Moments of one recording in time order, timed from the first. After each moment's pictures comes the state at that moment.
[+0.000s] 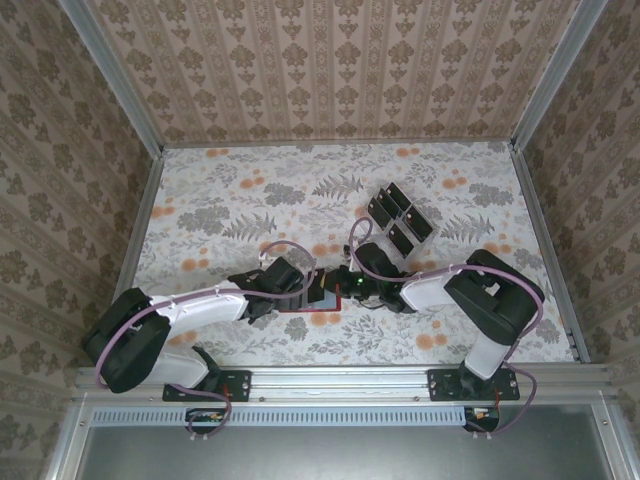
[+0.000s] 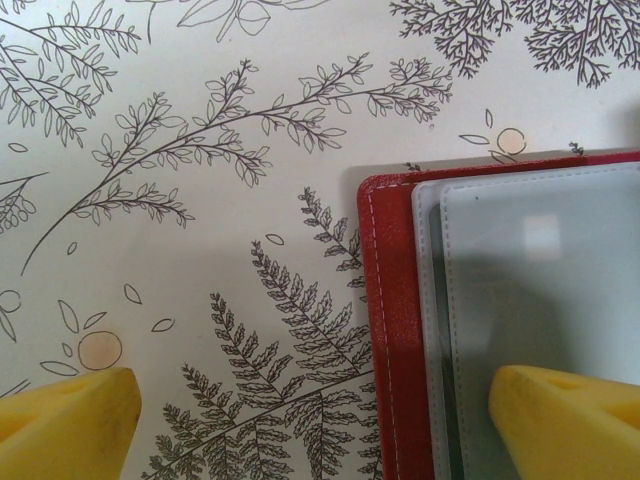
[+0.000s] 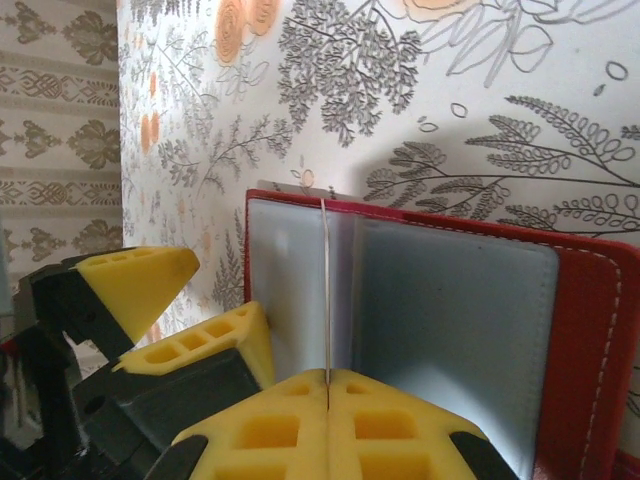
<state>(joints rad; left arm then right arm) -0.86 1.35 0.57 -0.39 -0.34 -0.64 0.74 1.72 0.61 0.51 -0.35 1.05</state>
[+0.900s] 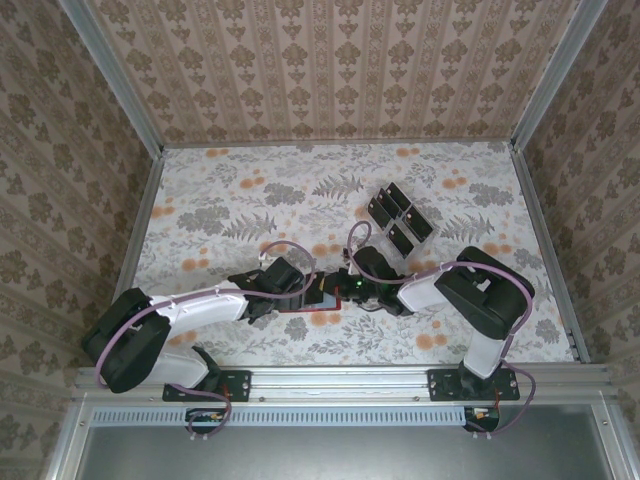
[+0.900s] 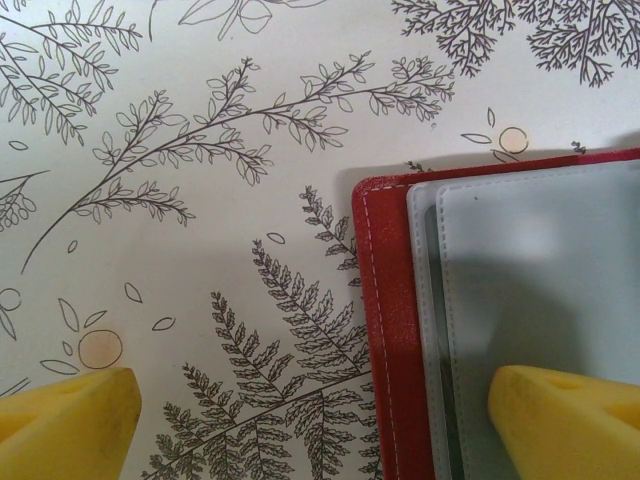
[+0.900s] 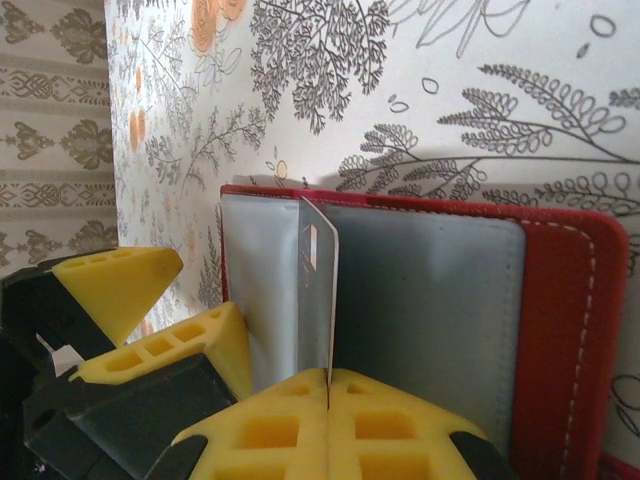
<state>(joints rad) -0.86 1.35 0.57 -0.39 -0.35 -0.64 0.75 1.77 0.59 0.58 -0.35 1.07</state>
